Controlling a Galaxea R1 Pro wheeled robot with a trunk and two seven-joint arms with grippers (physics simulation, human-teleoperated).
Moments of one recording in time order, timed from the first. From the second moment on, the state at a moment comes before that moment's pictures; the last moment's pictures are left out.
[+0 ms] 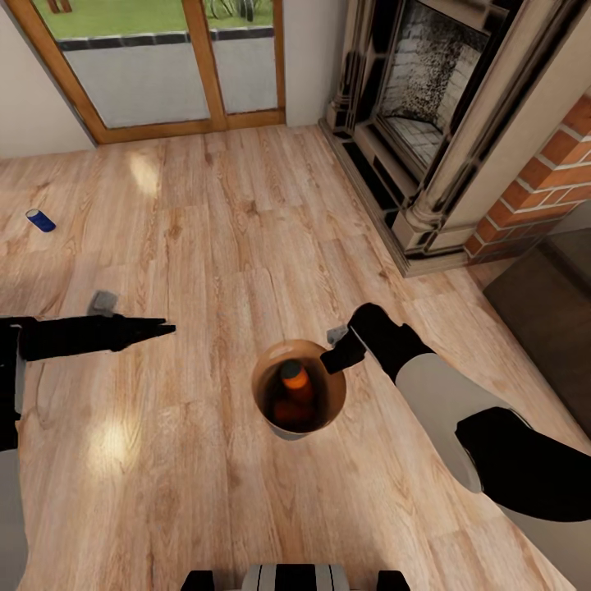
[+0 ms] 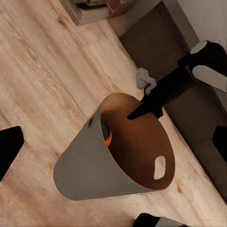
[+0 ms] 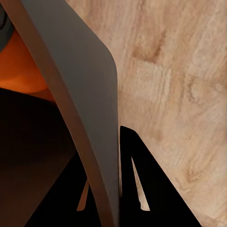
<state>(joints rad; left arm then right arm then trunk) -0.82 0.33 0.32 -1.49 -0.23 1.05 -1.57 -1.26 0.10 0.33 -0.46 0.25 1.04 0.64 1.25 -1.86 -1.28</state>
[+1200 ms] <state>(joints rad) -0.68 0.21 0.39 -1.42 -0.36 0.95 -0.87 -1.31 0.00 0.31 -0.49 0.62 1.00 0.65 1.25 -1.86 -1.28</state>
